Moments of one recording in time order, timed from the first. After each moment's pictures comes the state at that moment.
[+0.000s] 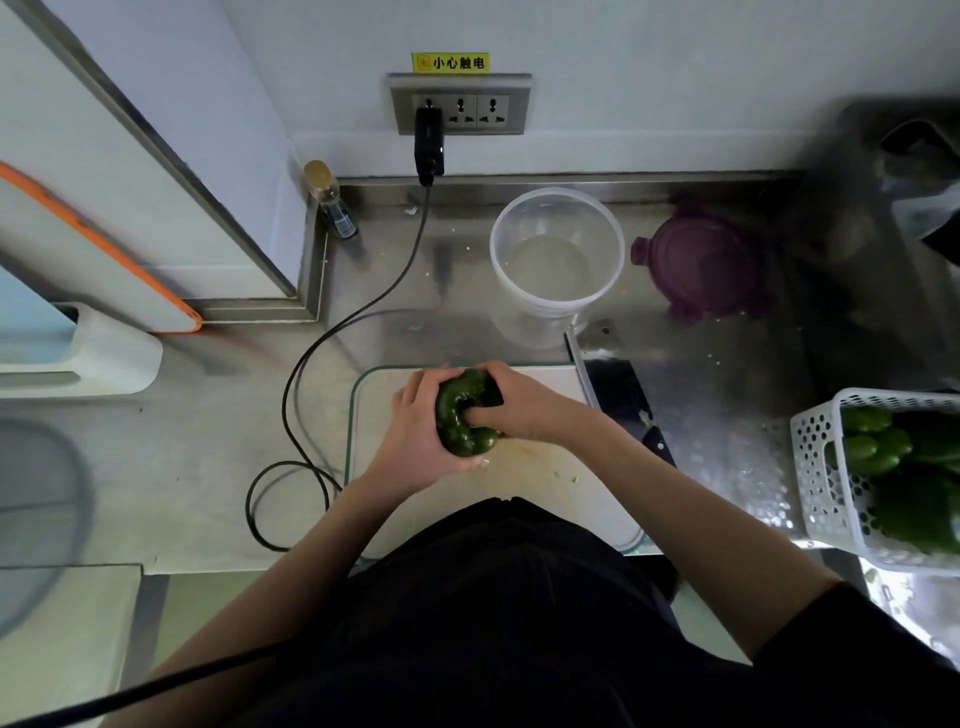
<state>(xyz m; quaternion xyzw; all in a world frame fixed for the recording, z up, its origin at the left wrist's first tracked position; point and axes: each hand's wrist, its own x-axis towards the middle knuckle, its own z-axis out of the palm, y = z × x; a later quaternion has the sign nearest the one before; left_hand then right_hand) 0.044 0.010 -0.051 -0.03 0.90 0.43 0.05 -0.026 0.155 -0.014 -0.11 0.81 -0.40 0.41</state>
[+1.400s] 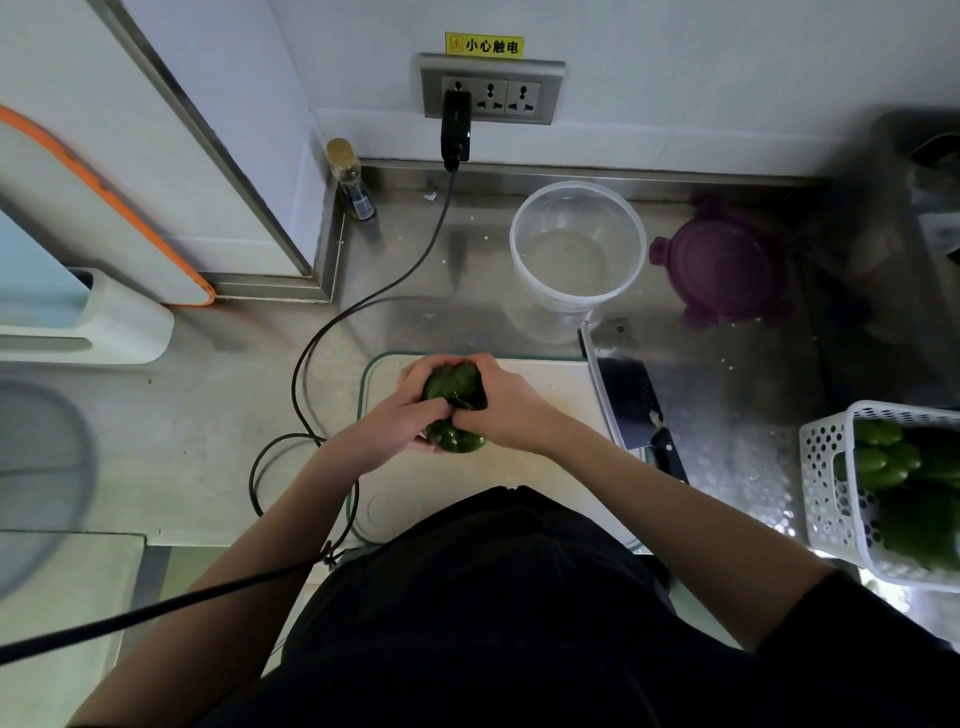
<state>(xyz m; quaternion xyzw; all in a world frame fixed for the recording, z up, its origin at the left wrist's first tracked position) 0.038 -0.020 -0.031 -0.18 0.65 0.69 0.28 -0.012 0.129 -0.021 -0.12 0.85 -0.35 0.38</state>
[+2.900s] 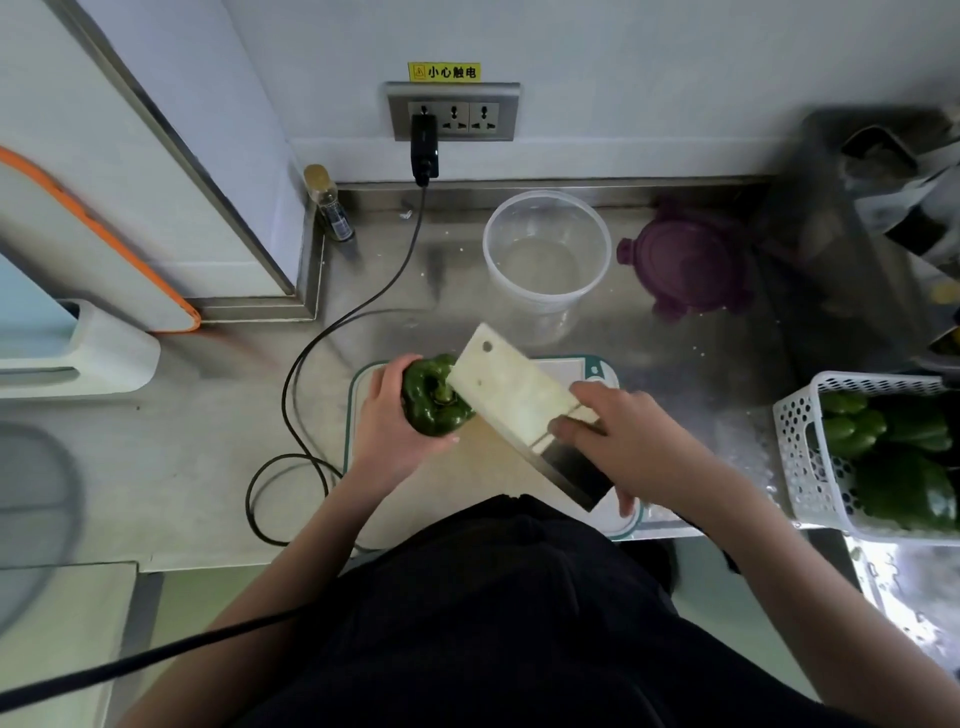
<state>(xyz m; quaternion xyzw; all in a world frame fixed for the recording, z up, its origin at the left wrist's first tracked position) 0.058 -0.004 -0.046 -0.13 0.88 0.46 0.01 0.038 0.227 0.081 -0.06 0.90 -0.27 0.34</state>
